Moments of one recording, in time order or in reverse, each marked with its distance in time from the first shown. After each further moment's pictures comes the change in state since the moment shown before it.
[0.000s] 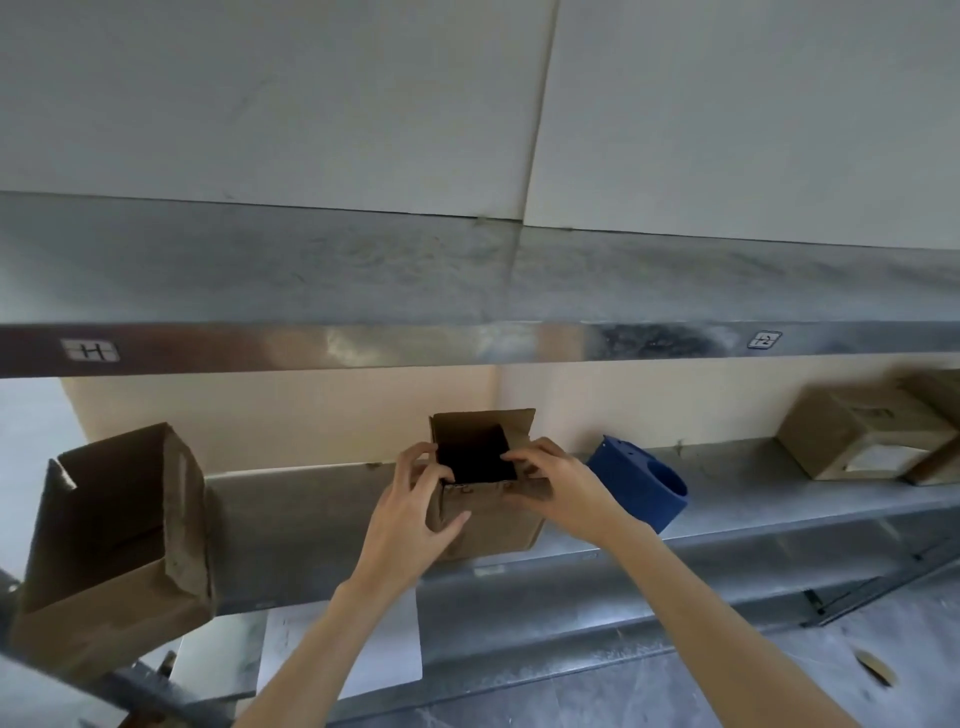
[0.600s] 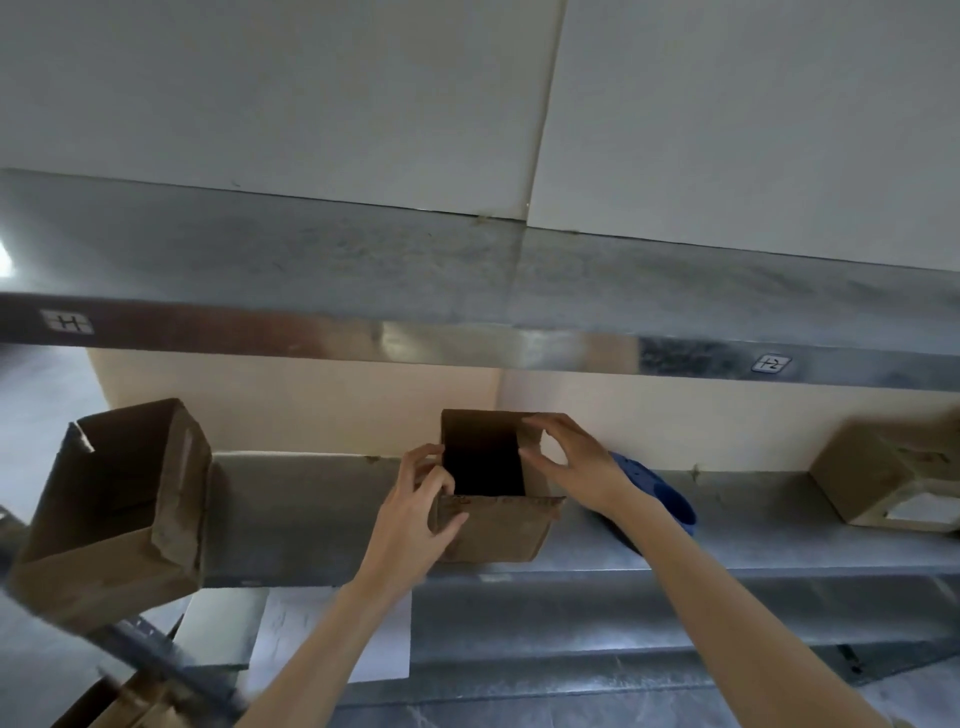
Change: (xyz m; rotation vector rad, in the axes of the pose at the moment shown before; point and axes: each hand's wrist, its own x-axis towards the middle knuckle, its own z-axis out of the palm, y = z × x) left_hand 0.000 0.020 0.031 0.005 0.093 -0.034; right_hand 0.033 0.039 -0.036 0.098 -0.084 0.062
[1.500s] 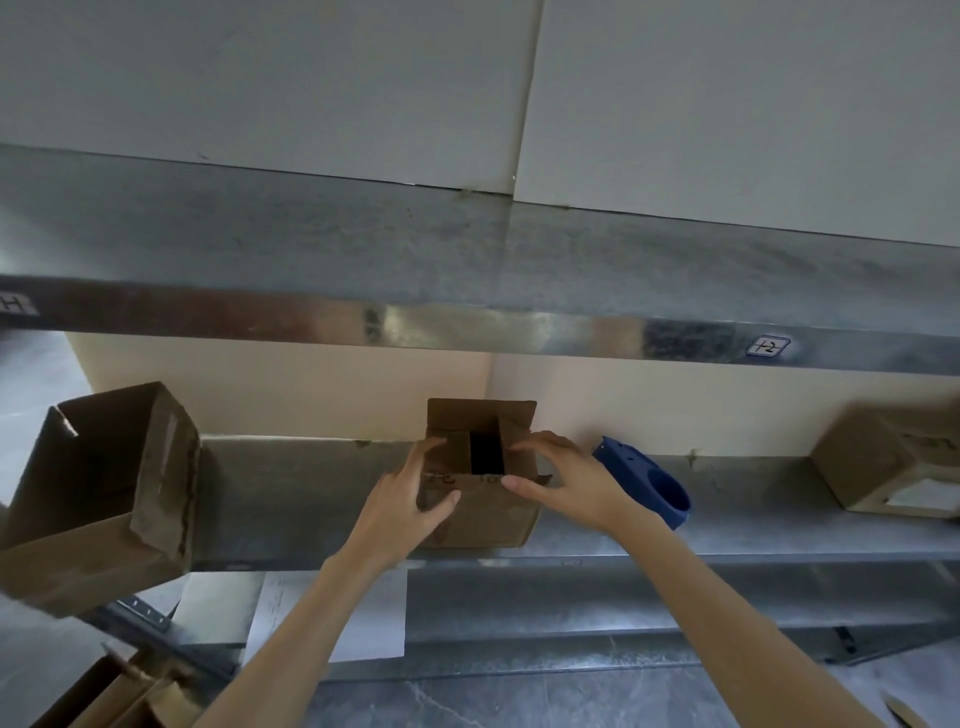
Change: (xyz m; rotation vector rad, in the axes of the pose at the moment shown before) left_hand 0.012 -0.013 0.009 -0.074 -0.203 -0.179; right_hand -0.023 0.012 0.007 -0.138 -0.106 -0.061
